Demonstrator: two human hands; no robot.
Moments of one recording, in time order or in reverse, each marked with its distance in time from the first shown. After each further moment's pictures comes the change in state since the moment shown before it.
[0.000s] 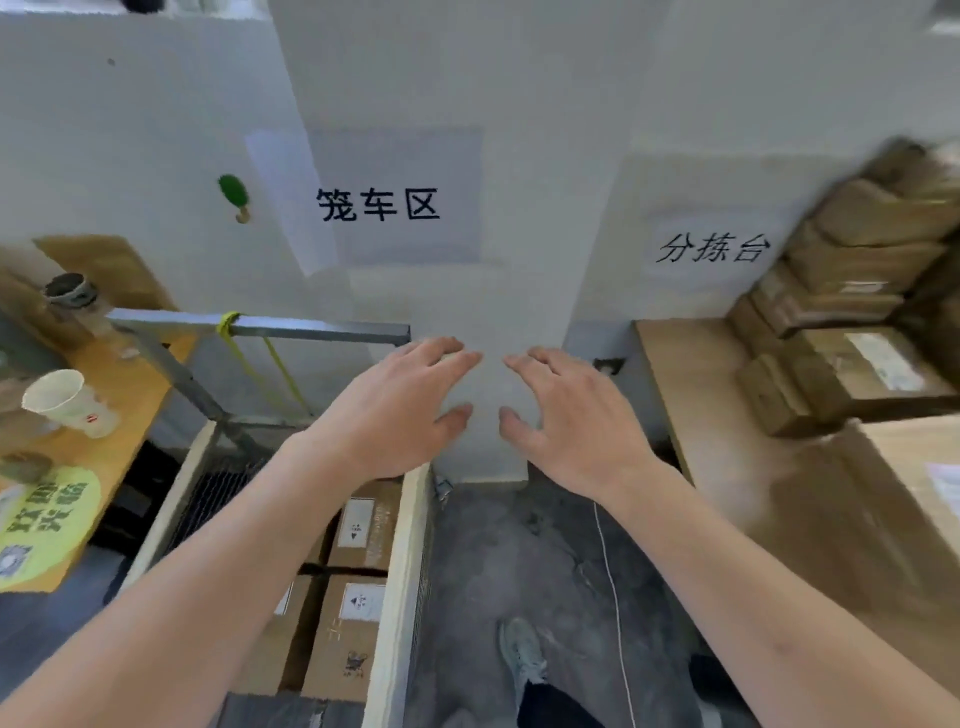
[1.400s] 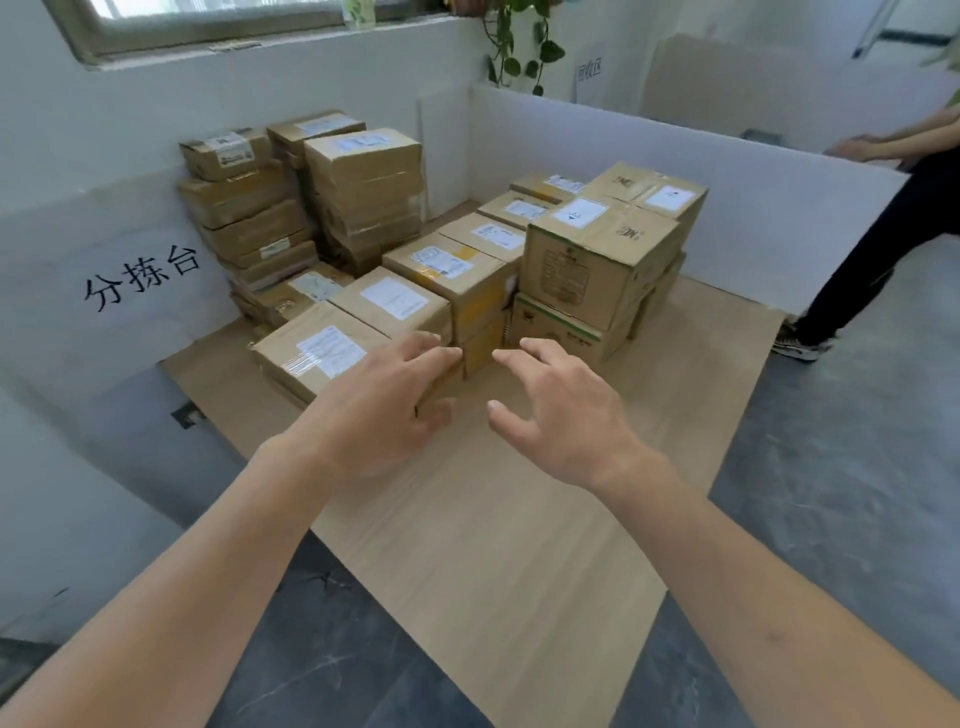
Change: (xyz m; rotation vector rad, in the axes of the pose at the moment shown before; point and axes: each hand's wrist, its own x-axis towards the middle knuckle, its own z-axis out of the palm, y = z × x) left_hand -0.059 0.623 0.121 -0.041 -0.120 0.830; right_hand -0.573 0.309 -0.168 -0.011 0.347 0.798
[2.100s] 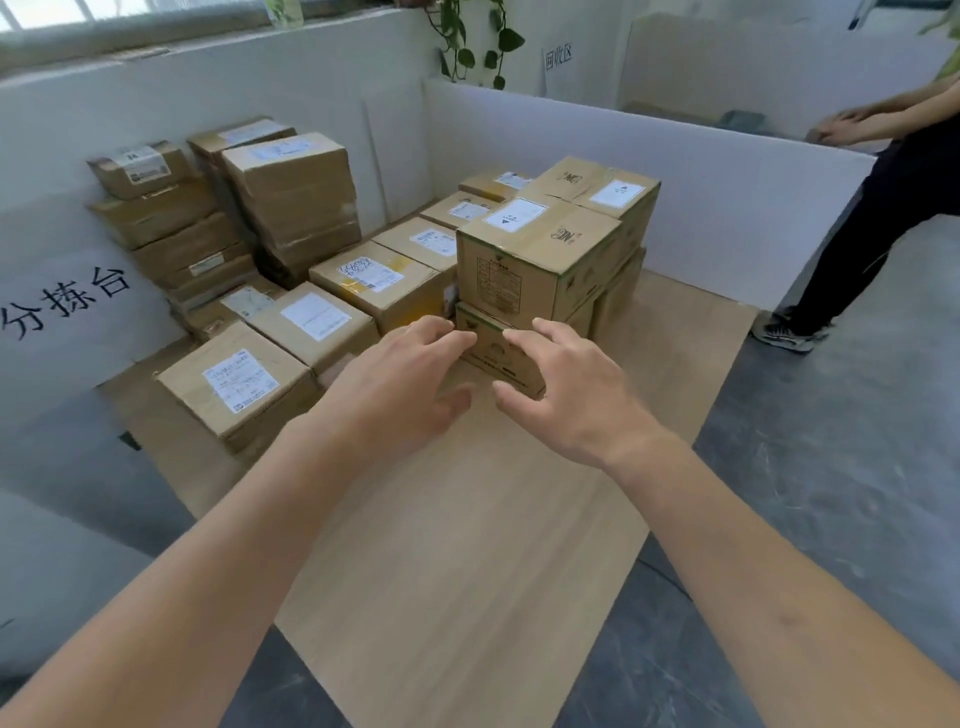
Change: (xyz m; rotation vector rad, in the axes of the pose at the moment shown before) left_hand 0.130 0.117 0.037 0.113 -0.034 -0.001; right_hand 0.029 0.156 -0.052 0.076 0.004 0.059
